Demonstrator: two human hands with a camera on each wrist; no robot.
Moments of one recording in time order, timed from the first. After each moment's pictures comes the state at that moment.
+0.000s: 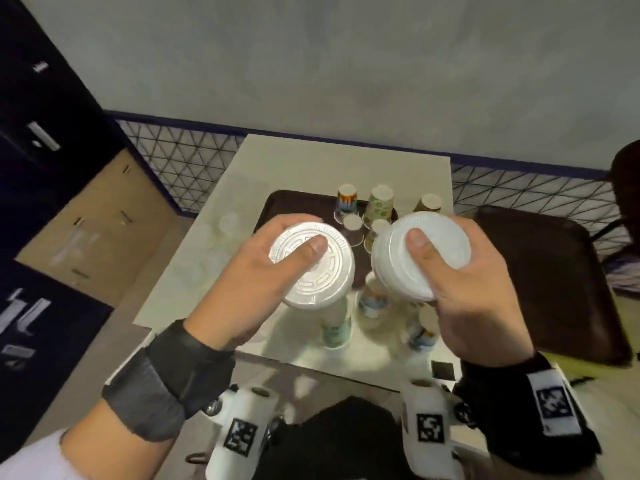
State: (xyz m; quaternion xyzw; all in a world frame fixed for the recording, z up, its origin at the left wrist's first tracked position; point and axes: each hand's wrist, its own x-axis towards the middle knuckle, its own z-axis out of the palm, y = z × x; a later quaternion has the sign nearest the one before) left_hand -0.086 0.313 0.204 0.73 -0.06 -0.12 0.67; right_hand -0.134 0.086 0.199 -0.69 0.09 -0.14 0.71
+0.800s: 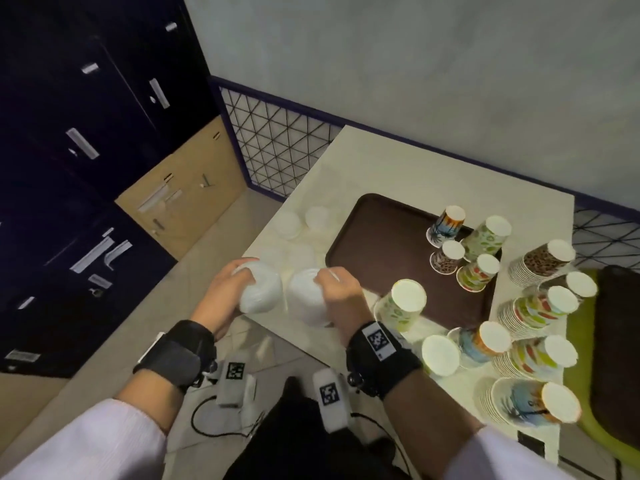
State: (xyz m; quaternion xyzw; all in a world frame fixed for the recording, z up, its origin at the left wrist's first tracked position) left_hand -0.036 0.548 0.059 0.66 0.27 -0.08 0.70; right_hand -0.013 0.343 0.071 -0.71 0.13 0.22 0.66
